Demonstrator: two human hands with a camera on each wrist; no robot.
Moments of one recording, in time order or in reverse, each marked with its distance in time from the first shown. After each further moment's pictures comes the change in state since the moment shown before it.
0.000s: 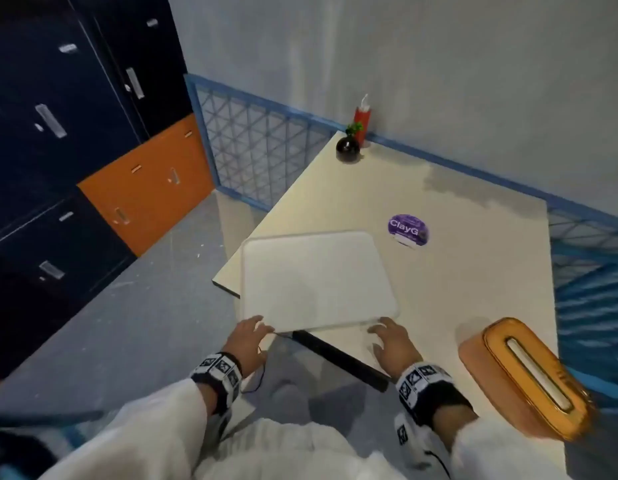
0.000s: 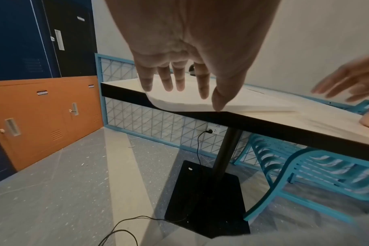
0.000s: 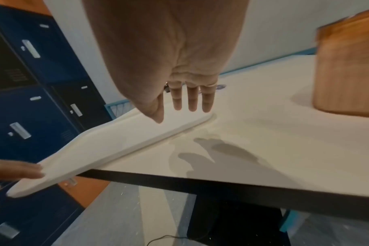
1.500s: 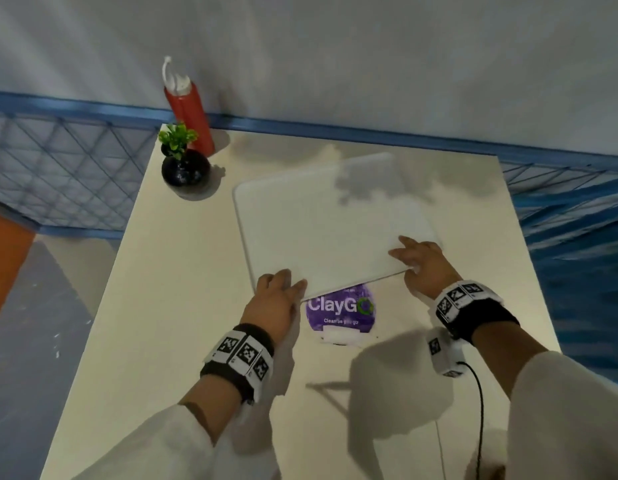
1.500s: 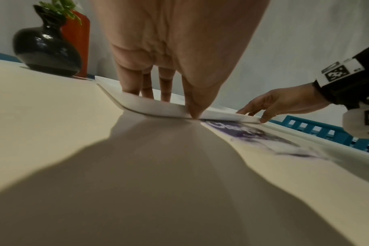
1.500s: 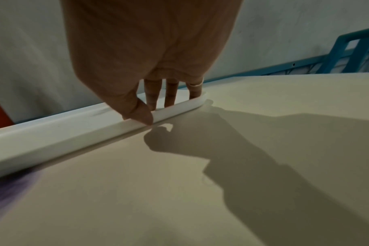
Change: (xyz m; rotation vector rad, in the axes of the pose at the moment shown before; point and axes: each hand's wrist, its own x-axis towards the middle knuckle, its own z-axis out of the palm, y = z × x) left_hand 0.471 0.203 -0.049 0.117 -0.128 0.395; right_hand 0.309 0.235 -0.227 0.109 0.294 0.320
